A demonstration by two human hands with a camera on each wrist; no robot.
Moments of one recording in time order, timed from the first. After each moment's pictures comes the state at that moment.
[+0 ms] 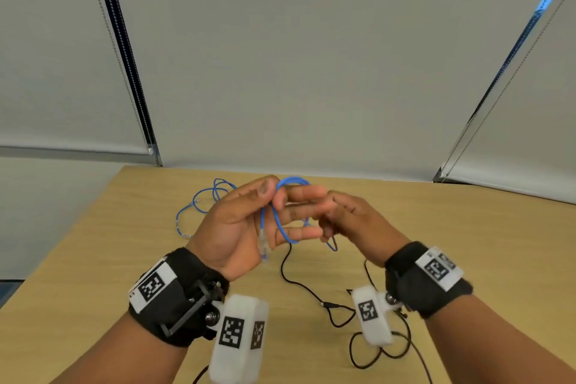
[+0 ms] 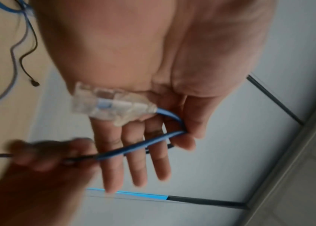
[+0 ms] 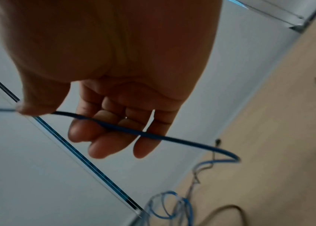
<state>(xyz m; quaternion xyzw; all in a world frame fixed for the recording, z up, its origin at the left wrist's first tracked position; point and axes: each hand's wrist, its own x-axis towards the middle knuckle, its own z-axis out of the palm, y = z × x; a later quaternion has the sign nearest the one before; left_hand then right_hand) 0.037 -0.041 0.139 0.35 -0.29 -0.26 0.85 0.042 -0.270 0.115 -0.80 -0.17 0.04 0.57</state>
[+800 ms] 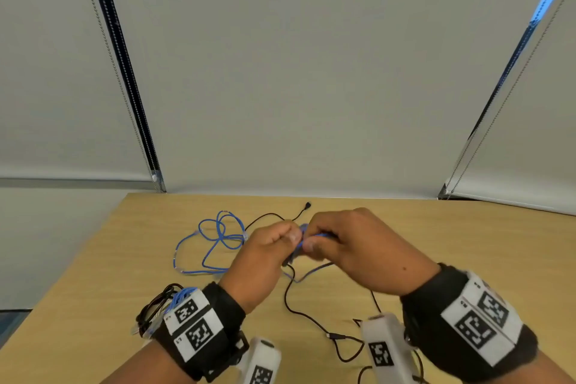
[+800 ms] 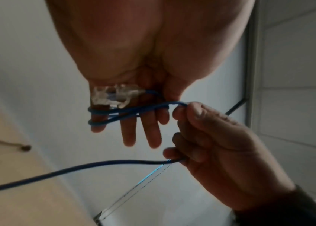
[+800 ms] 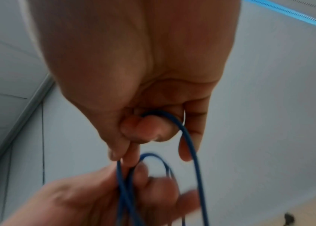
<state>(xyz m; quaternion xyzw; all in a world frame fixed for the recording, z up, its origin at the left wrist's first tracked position) 0.049 -0.066 0.112 0.71 -0.21 -0.06 0.67 0.019 -0.247 0.181 -0.93 -0.24 -0.04 0.27</state>
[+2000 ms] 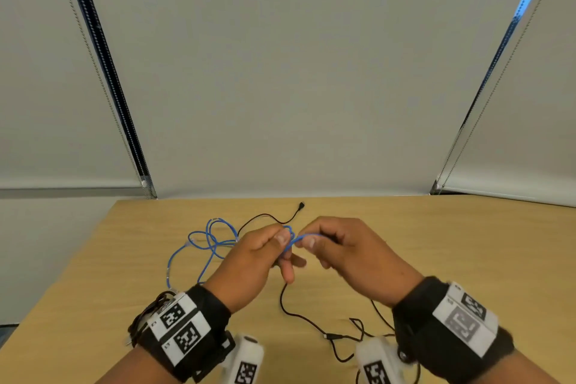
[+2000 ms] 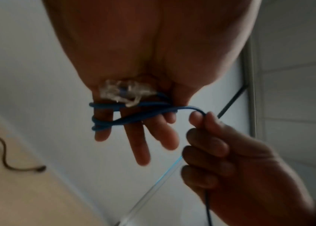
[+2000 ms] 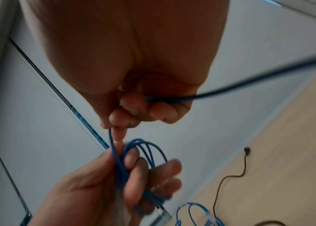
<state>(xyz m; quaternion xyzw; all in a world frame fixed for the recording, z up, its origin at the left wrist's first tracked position) 0.061 -0.057 0.105 0.74 -0.23 -0.09 0.62 0.014 -0.251 0.155 -0.85 -0.15 -0.01 0.51</state>
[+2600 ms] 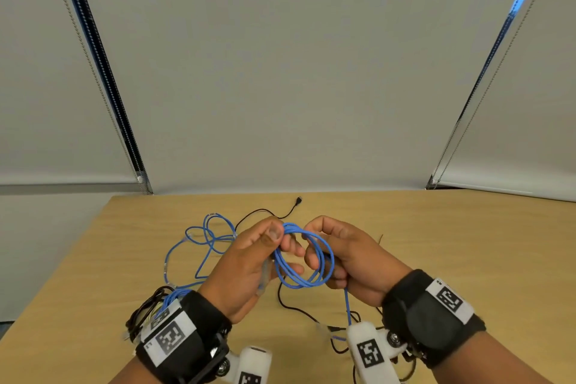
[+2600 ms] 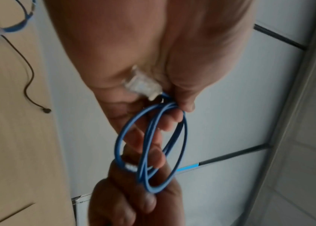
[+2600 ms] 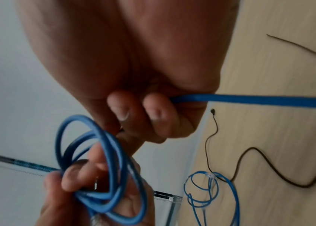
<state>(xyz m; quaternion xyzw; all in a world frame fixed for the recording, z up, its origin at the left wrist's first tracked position) 0.045 -0.060 0.106 0.55 -0.19 -0.17 0.80 0.025 -0.259 0.120 -0.65 -0.04 0.17 0.74</state>
